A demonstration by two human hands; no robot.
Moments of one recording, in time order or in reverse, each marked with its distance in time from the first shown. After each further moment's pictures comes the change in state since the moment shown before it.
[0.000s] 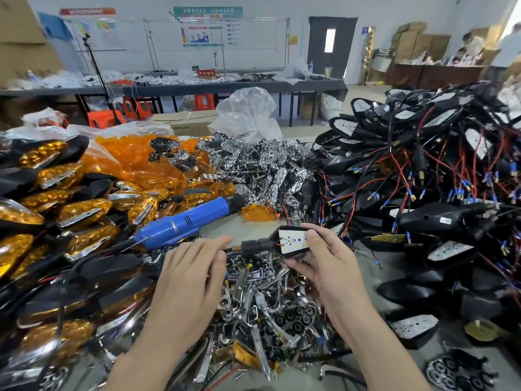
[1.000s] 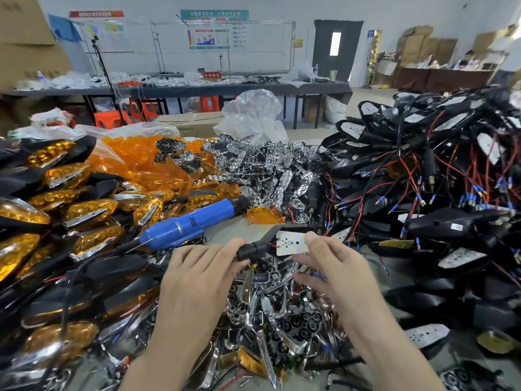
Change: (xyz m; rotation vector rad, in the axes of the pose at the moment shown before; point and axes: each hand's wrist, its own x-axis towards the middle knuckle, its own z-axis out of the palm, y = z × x) left_hand 0.005 0.005 0.003 0.231 0.228 0.282; right_hand -0.011 -0.011 -0.002 -0.219 -0.084 0.005
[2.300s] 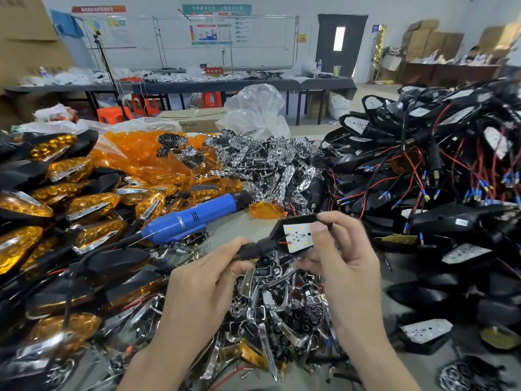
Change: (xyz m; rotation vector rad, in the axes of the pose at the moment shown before) left_hand -0.003 0.007 -0.006 -0.447 -0.040 -0.182; right_hand -0.014 -0.001 0.016 0.100 0.082 -0.378
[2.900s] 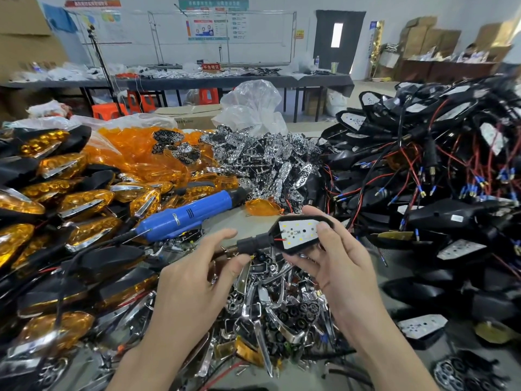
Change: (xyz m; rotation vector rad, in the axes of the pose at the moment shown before) left_hand -0.001 0.001 -0.002 0.092 -0.038 -0.156; right_hand 0.009 0.003 -0.010 0.151 -0.126 0.221
